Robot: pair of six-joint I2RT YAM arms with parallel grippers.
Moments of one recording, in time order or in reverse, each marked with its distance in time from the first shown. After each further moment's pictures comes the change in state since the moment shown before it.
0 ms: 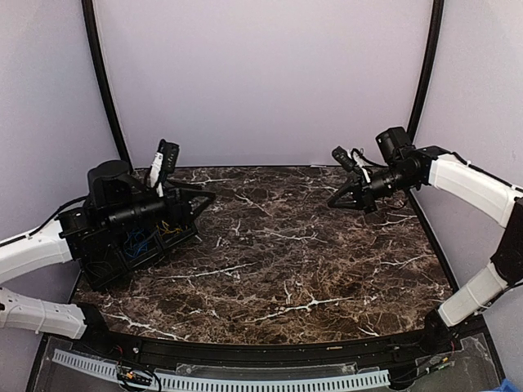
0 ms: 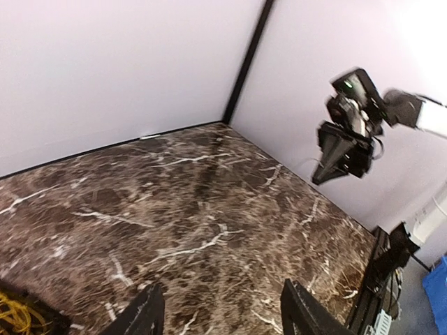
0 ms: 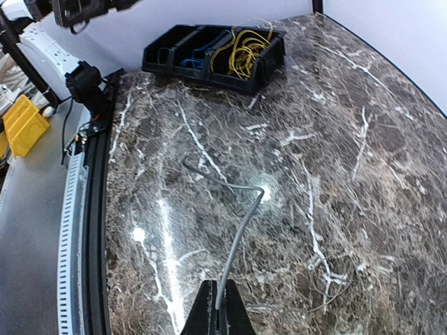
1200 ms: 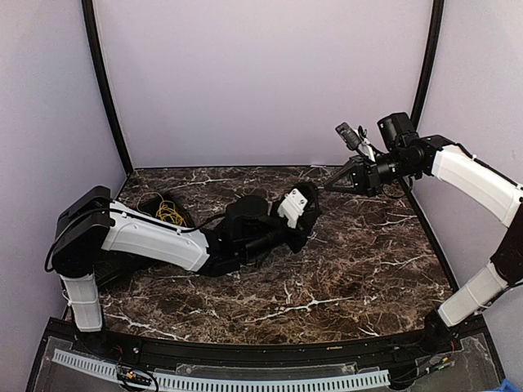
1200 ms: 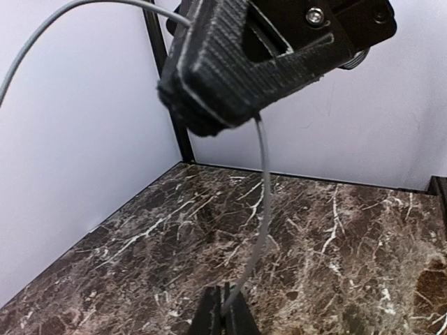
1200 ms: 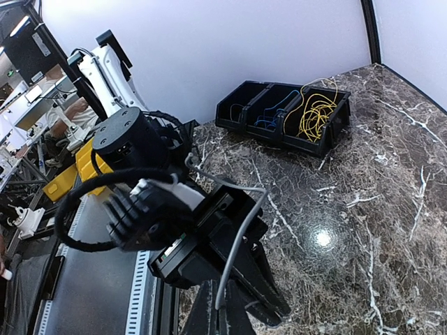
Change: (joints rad) left arm -0.440 0.968 0.405 0.710 -0.308 0.476; right arm 0.034 0.002 0.124 -0.006 -0.295 0.181
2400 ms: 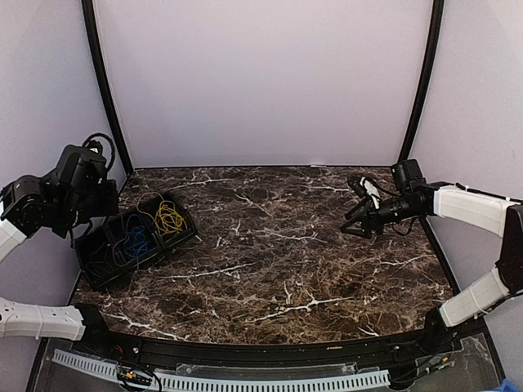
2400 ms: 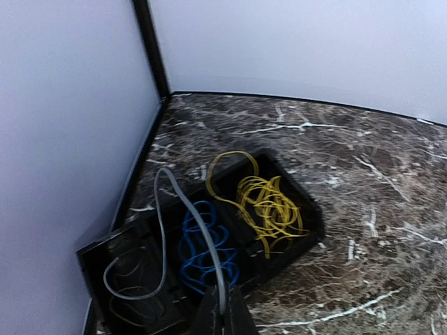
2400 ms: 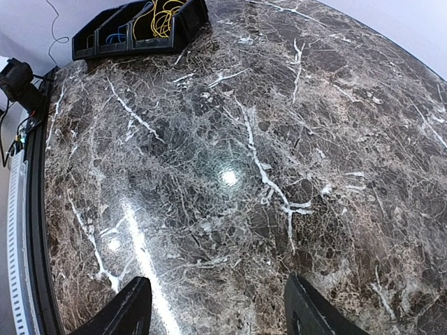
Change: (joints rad) left arm 0.376 -1.020 -0.035 -1.692 -0.584 -0.721; right arm -0.147 -0.072 -0.463 0.310 0.394 -0.114
